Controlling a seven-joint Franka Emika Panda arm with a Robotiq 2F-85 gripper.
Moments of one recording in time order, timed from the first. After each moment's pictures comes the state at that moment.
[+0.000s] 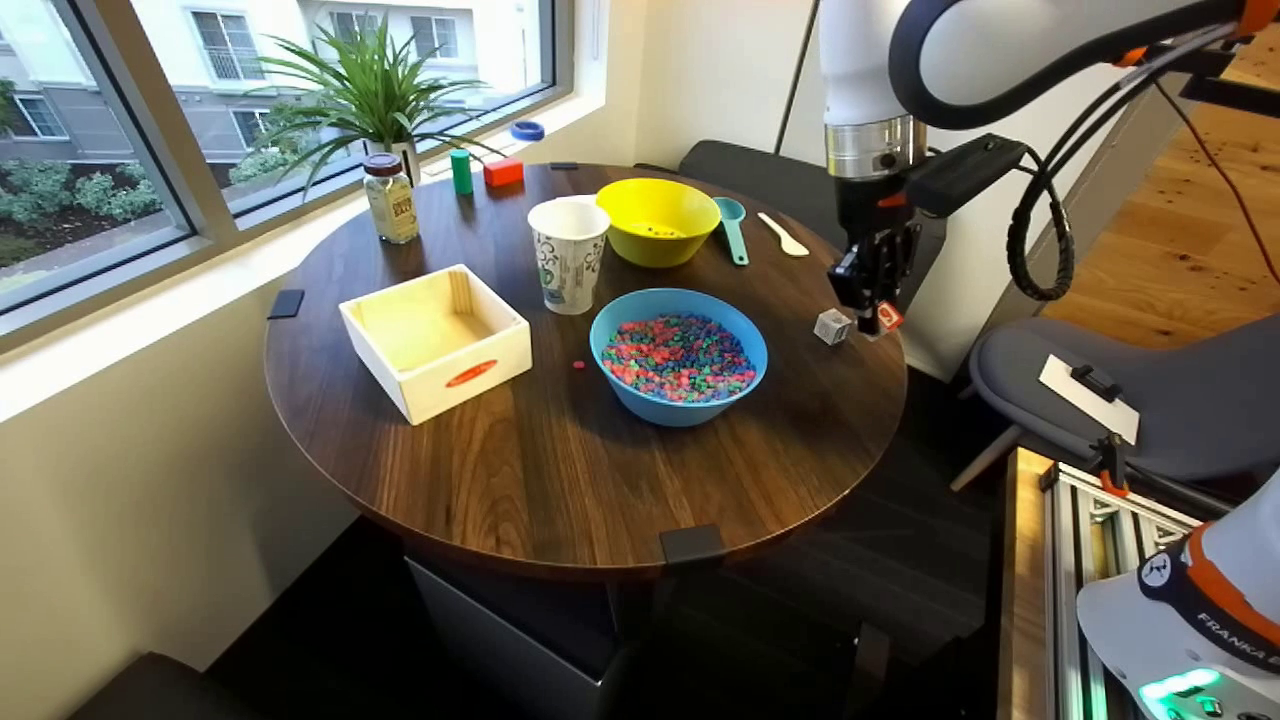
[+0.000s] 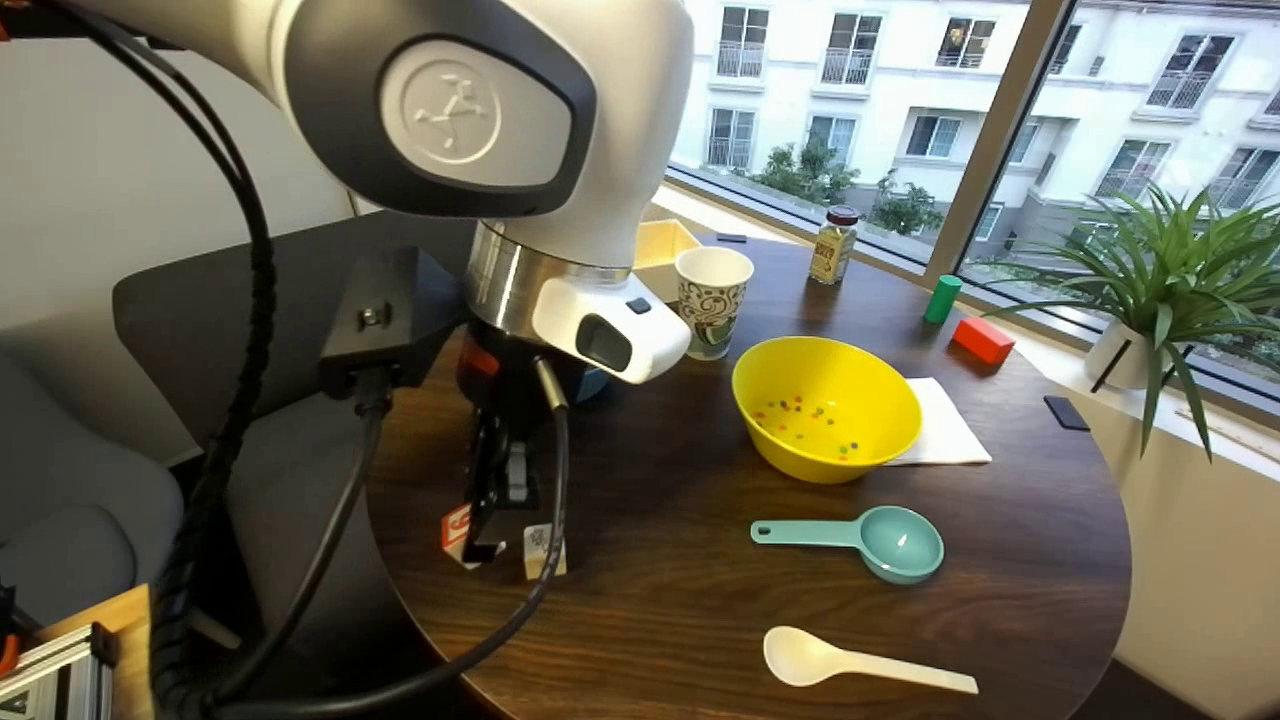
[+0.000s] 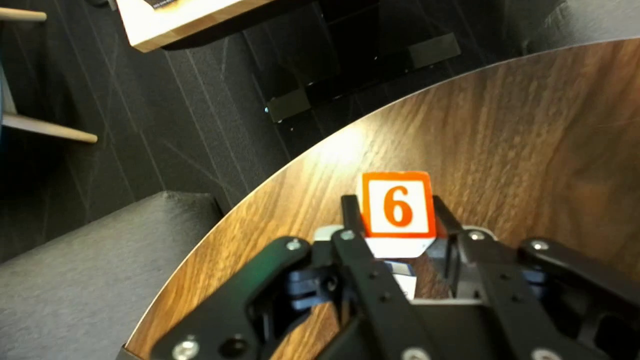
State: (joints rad) arm -0.03 -0.10 -0.03 -2.20 -0.08 1.74 0.29
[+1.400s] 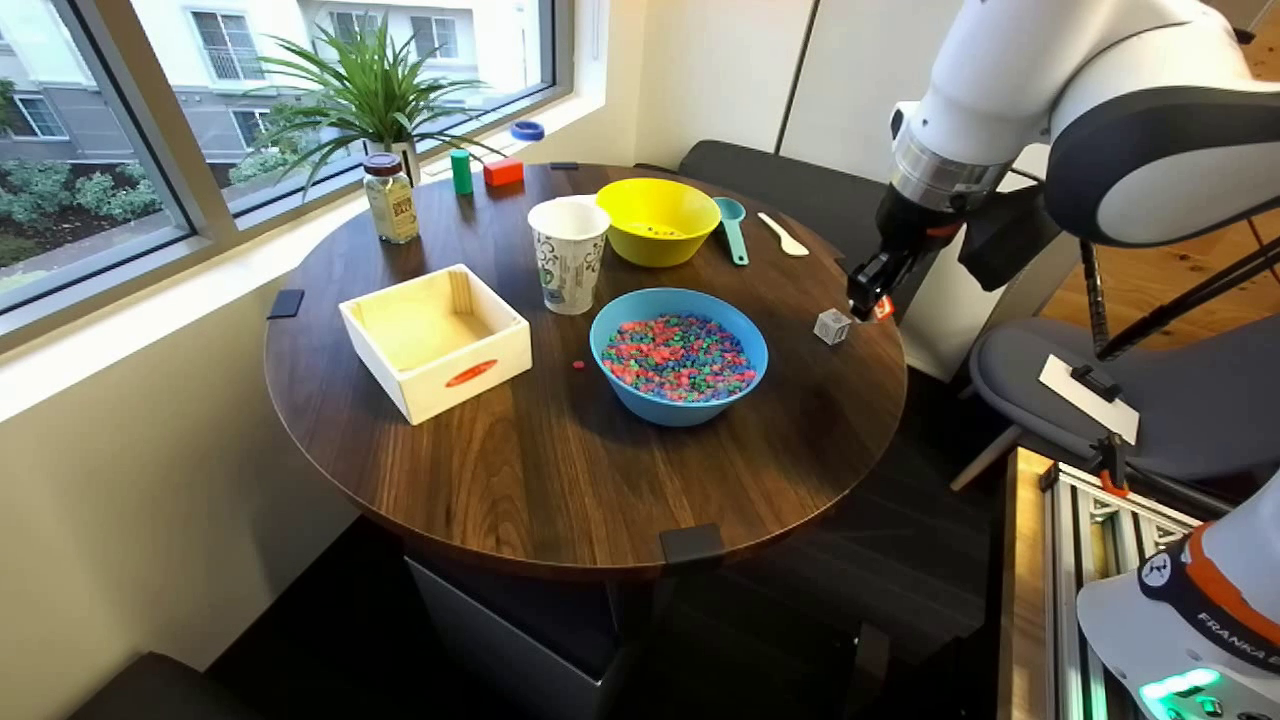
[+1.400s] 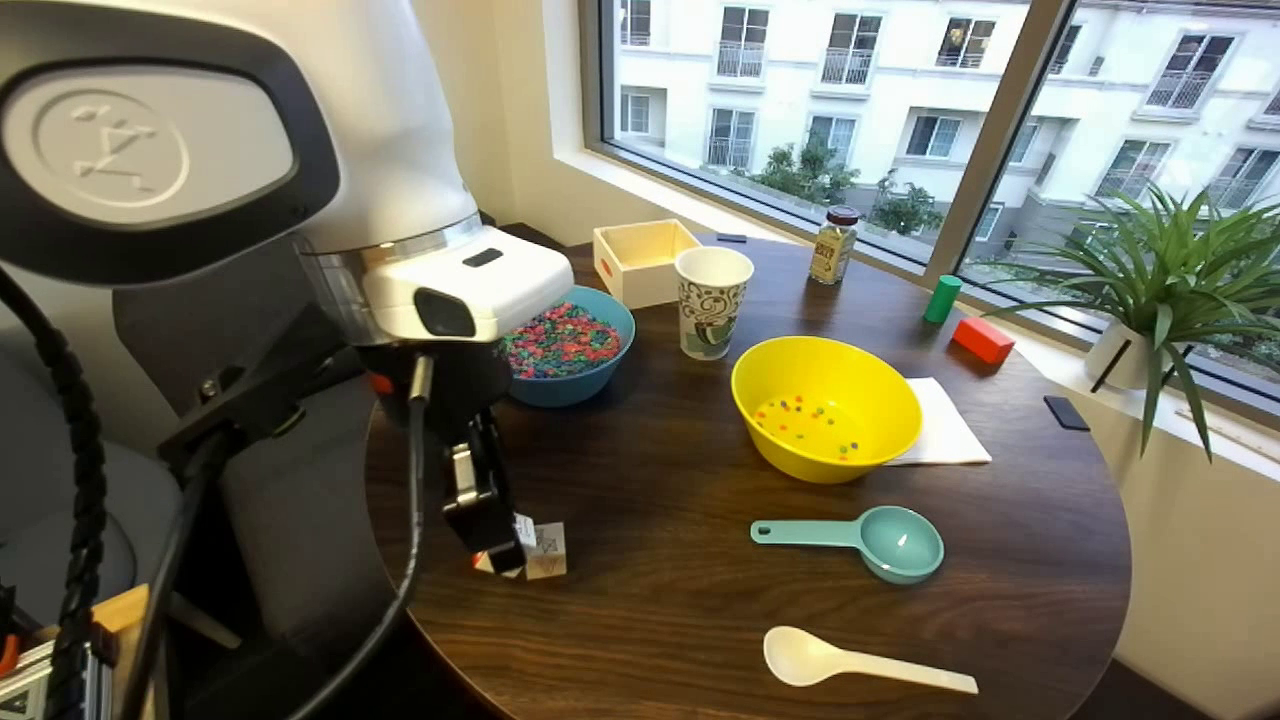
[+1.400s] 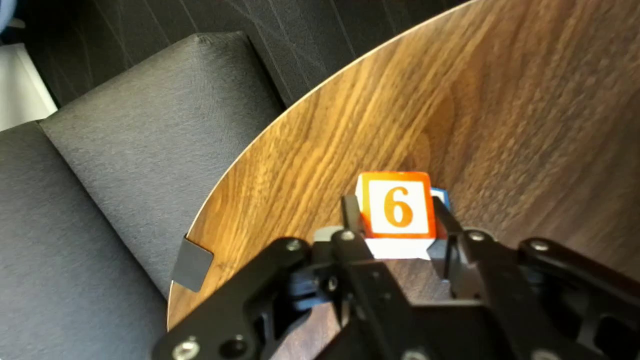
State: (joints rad) arm -0.08 -0.39 0.07 -2.55 -0.33 2.20 0.48
